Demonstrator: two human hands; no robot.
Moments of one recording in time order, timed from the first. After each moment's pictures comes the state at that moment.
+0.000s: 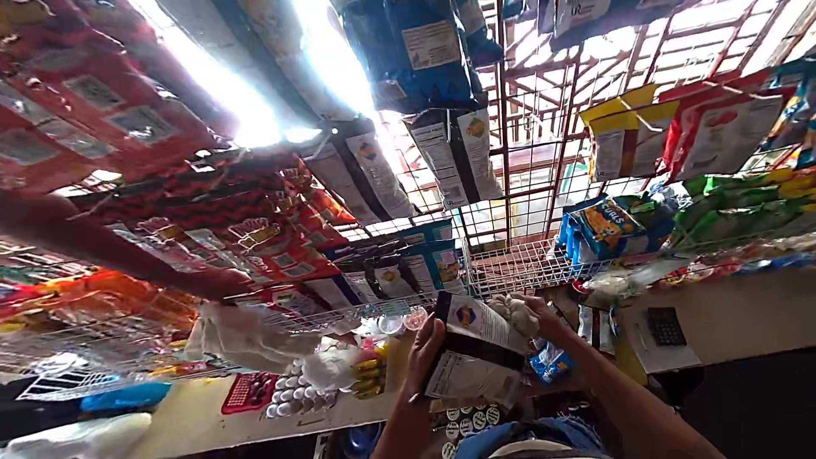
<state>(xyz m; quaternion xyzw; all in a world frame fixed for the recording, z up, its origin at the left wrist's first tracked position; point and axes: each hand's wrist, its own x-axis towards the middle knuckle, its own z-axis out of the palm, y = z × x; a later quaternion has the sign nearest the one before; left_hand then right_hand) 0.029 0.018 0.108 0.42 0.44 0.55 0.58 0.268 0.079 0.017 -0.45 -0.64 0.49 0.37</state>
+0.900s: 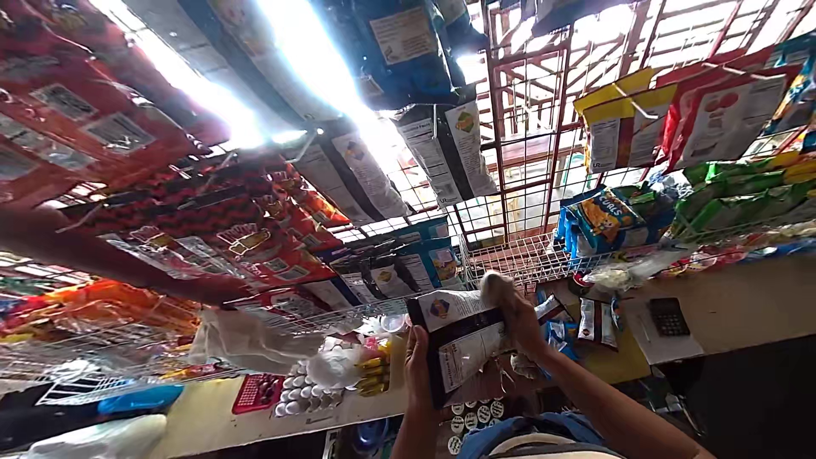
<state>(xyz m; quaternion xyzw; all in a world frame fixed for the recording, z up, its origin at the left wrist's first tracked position) 0.037 0.015 0.074 0.31 0.43 0.66 0.53 0.213 0.064 0.011 -0.52 -0.53 0.42 0.53</state>
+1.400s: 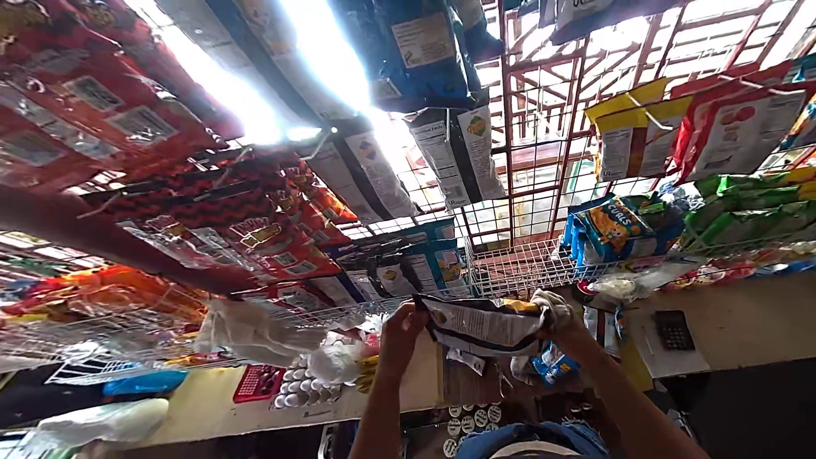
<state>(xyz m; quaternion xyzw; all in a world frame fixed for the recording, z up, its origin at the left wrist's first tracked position) -0.021 0.061 0.085 0.59 0.56 0.46 0.34 0.286 0.044 0.033 -0.36 -0.48 0.56 0.57</state>
